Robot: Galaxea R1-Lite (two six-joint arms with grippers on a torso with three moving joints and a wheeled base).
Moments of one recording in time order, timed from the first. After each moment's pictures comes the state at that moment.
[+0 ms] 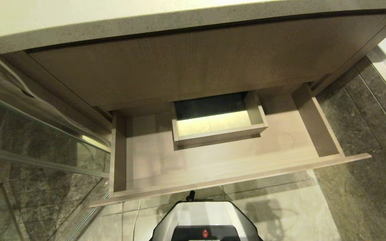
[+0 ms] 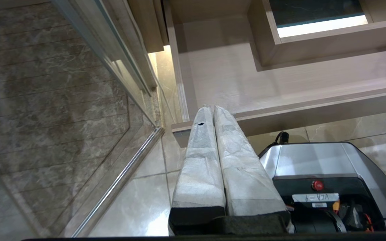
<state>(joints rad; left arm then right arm) 0.00 0.00 0.00 0.00 0.00 0.00 -0.20 0.68 -0.81 0.26 0.29 -0.42</state>
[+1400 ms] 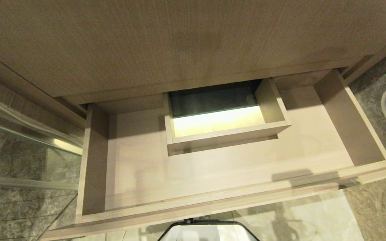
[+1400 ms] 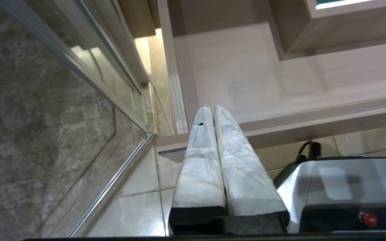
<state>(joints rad) 0.00 0.00 0.00 0.00 0.00 0.00 -0.19 0.72 -0.78 0.20 0.29 -0.40</state>
